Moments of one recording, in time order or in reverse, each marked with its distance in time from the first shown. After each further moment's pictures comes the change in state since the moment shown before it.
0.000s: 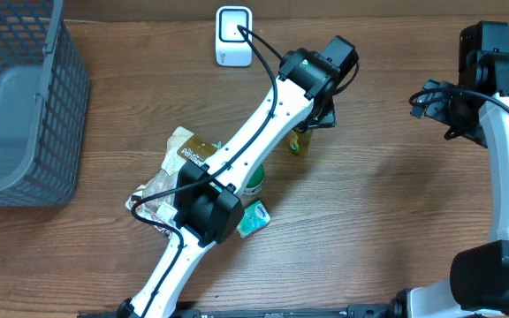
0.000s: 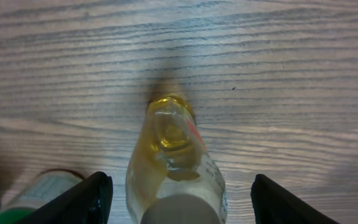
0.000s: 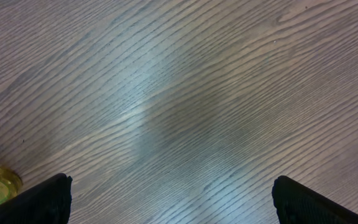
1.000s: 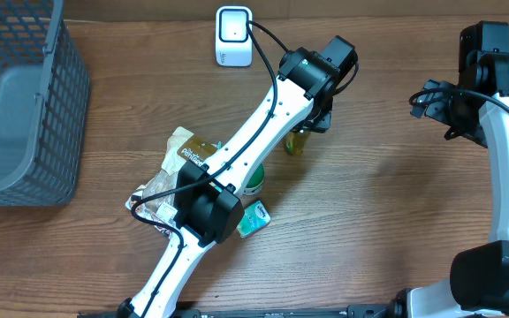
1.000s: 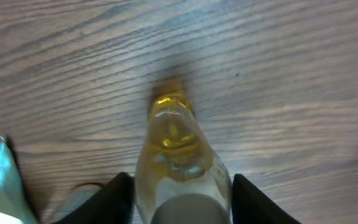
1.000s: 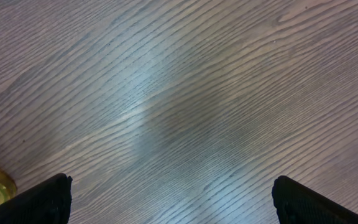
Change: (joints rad) left arm 0.003 0.001 0.004 -0.029 -0.009 0.258; right arm 0.000 -0.001 0.000 0.000 0.000 0.000
